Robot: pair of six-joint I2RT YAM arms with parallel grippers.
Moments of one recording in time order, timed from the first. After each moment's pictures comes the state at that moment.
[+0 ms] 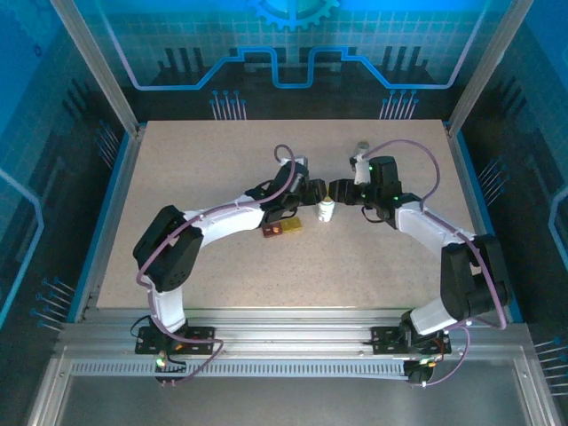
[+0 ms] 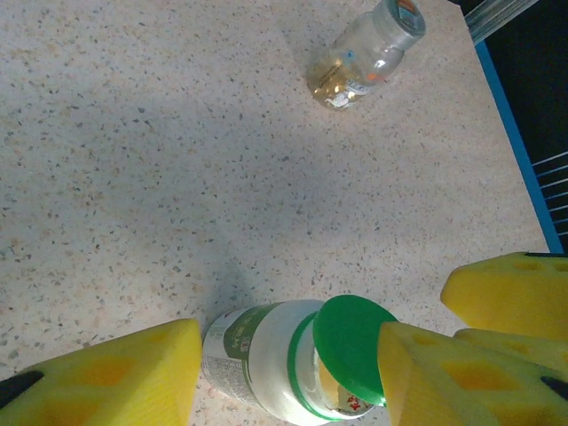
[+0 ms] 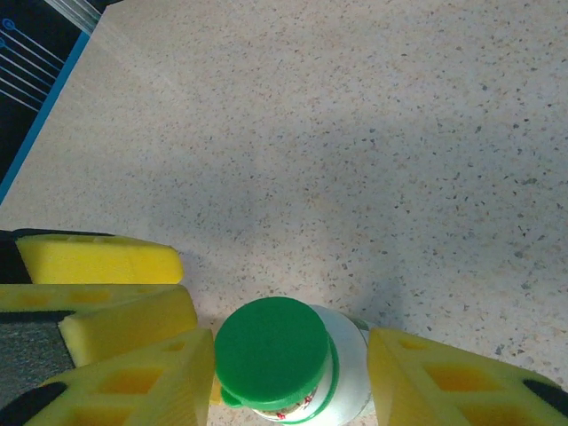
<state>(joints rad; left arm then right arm) -0.70 1.87 1.28 -0.03 -0.07 -0.76 0.25 1.50 0.91 -0.05 -0.39 0.33</state>
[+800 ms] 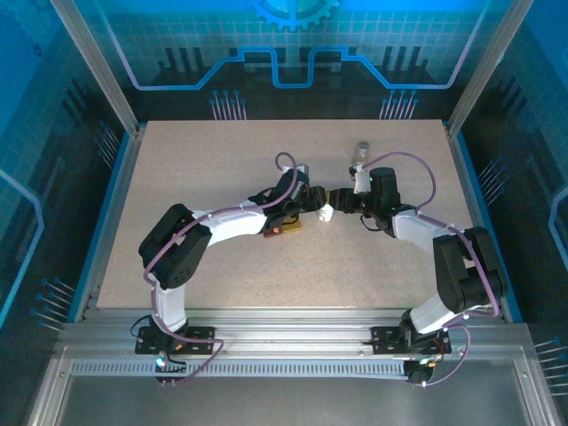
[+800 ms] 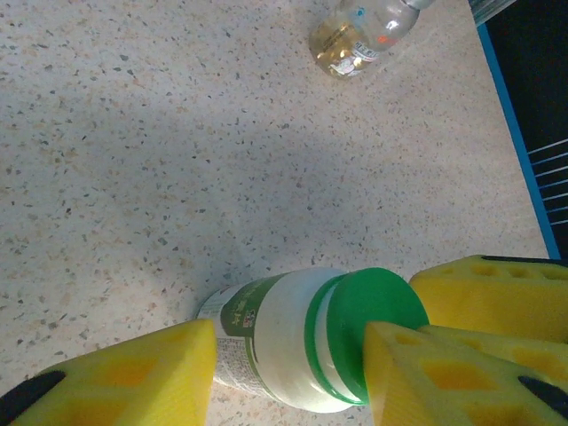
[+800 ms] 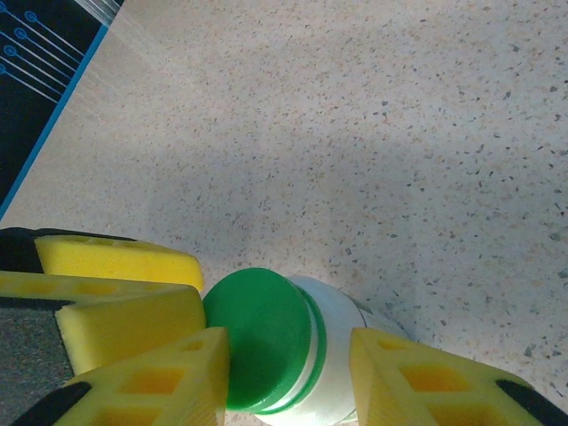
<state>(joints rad) -0.71 1.90 1.22 0.08 -0.03 -0.82 0.24 1.56 0.78 0.16 -0.45 0.34</state>
